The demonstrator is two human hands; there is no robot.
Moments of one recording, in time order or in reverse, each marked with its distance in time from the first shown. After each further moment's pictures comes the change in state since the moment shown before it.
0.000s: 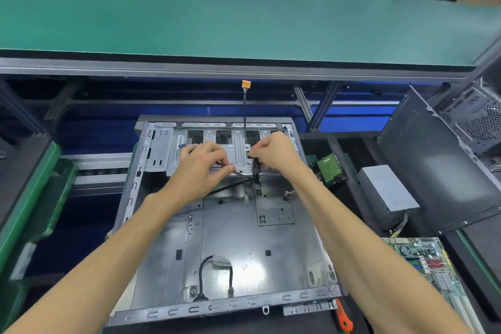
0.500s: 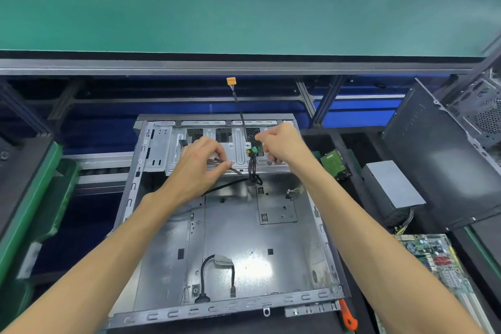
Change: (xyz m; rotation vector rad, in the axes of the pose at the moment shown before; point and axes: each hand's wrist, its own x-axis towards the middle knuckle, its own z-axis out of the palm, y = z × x) left_hand 0.000 -0.002 -0.006 -0.126 0.007 -0.027; right_hand -0.008 -0.009 -0.018 0.265 -0.059 0.068
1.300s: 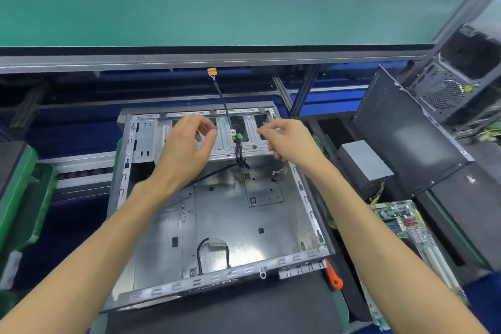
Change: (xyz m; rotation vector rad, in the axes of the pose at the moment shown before) left_hand -0.004 0.033 -0.010 -0.040 0.178 0.052; right_hand -0.064 0.030 -0.026 0.002 0.171 -0.153
